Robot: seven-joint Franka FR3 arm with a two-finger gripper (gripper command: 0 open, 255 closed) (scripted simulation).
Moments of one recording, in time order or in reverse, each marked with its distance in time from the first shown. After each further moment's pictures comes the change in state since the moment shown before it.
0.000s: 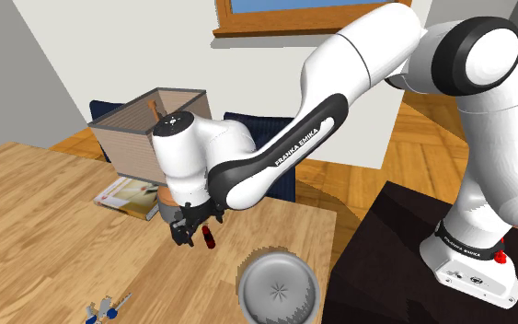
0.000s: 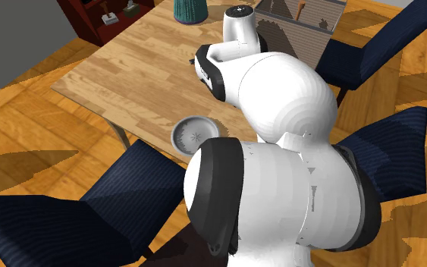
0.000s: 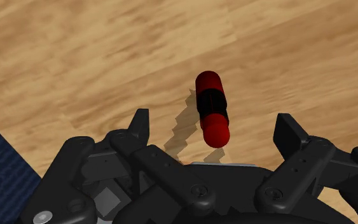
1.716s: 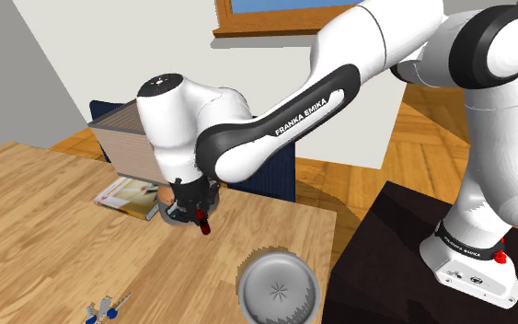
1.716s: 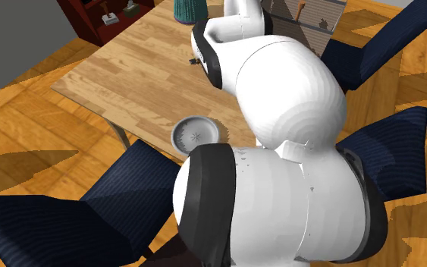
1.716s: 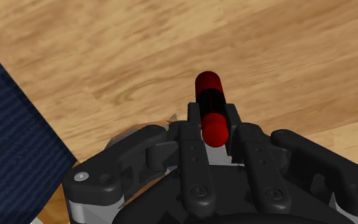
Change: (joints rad) arm -0.008 -0.058 0.024 0.079 0.045 -0.127 -0.039
